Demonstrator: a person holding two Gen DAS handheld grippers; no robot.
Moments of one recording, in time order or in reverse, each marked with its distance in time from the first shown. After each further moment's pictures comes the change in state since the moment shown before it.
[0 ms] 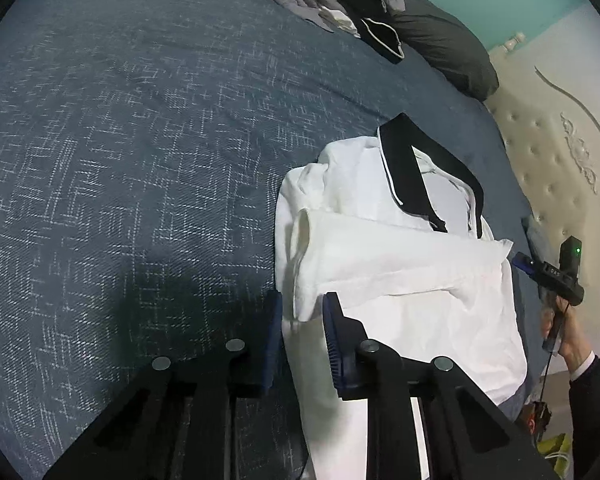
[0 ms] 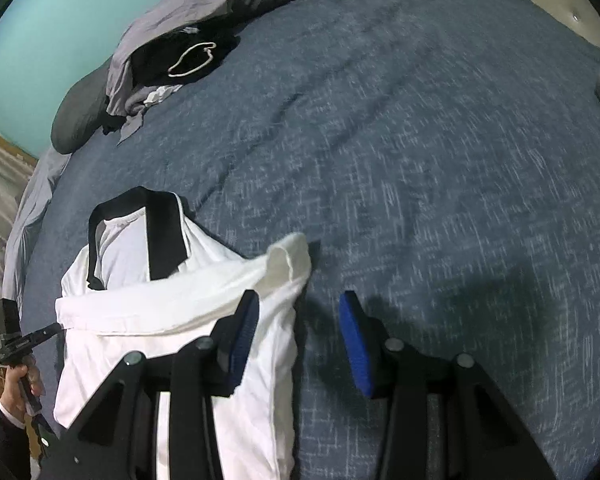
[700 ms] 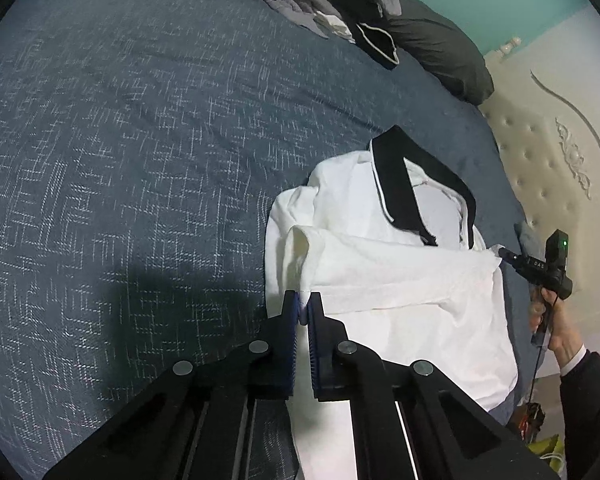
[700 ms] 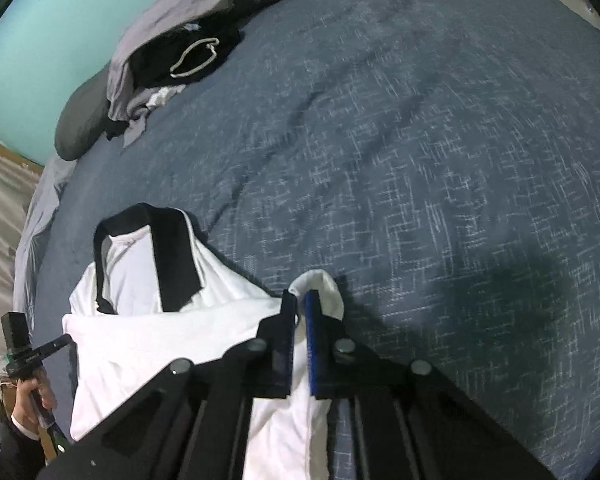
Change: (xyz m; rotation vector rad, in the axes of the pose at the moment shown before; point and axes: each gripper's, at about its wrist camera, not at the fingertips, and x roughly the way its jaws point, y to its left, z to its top) left arm -0.008 -0.002 0.014 -0.001 -0.014 -0.031; right arm 0.019 0.008 0.021 0.043 0.014 0.048
